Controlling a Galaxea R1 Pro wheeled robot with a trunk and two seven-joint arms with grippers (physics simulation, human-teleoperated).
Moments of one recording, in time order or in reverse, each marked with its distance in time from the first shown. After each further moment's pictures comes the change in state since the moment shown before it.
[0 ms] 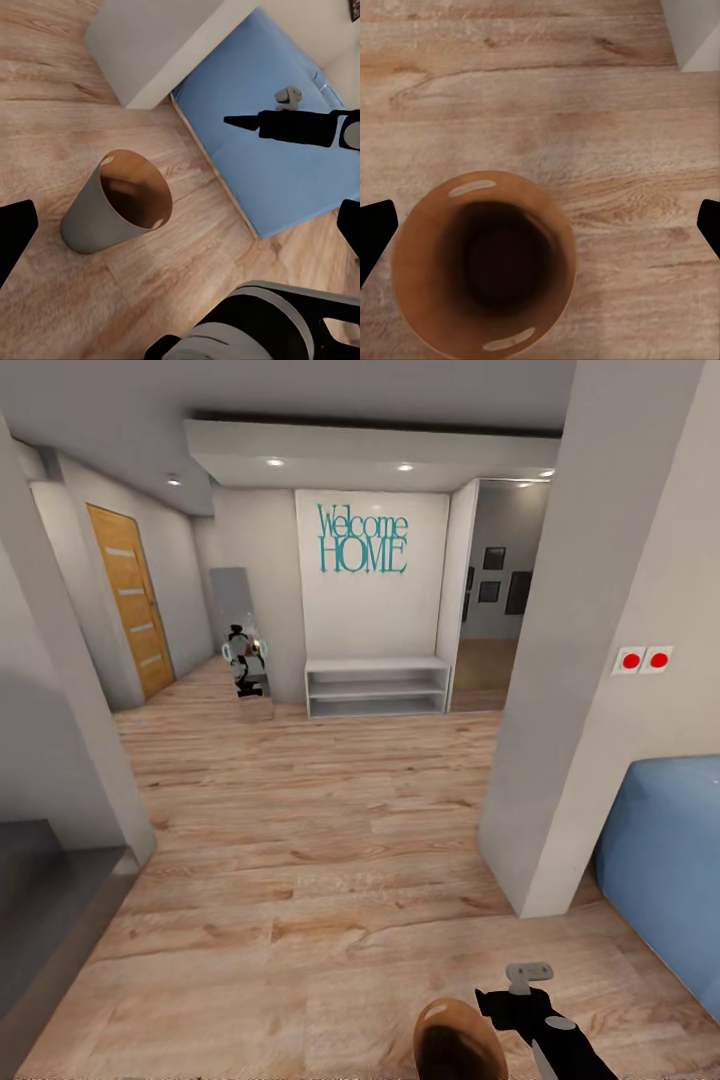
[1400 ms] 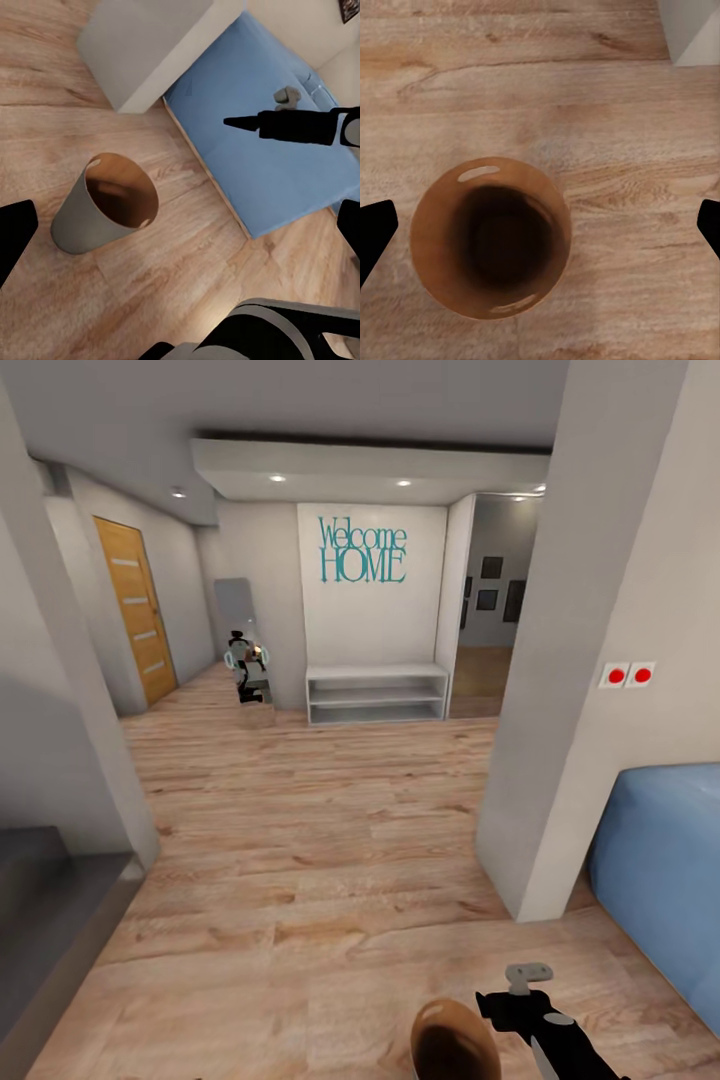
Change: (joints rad) left arm 0.000 0.000 -0.003 0.000 0.000 0.000 0.002; right arm 0.000 0.001 0.001 -0.017 0.000 0.055 0.000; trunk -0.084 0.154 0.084
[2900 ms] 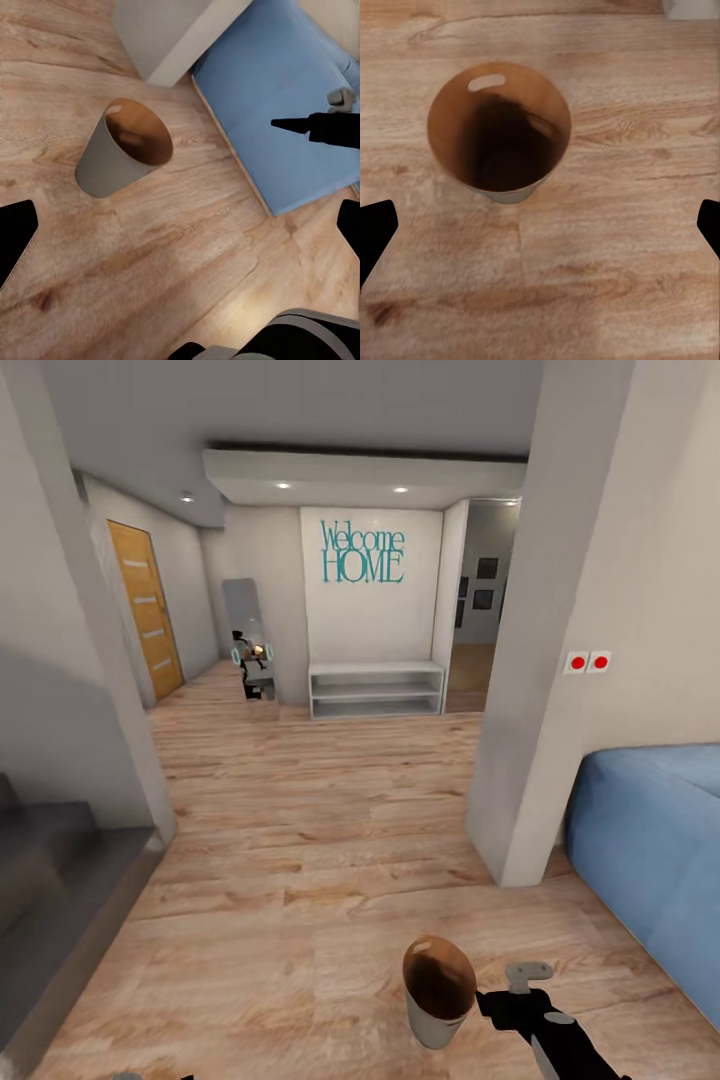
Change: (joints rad) left arm 0.000 -0.002 -0.005 0.000 0.003 0.000 0.129; right arm 0.001 -0.001 0.000 -0.008 0.000 0.003 0.001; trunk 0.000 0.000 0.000
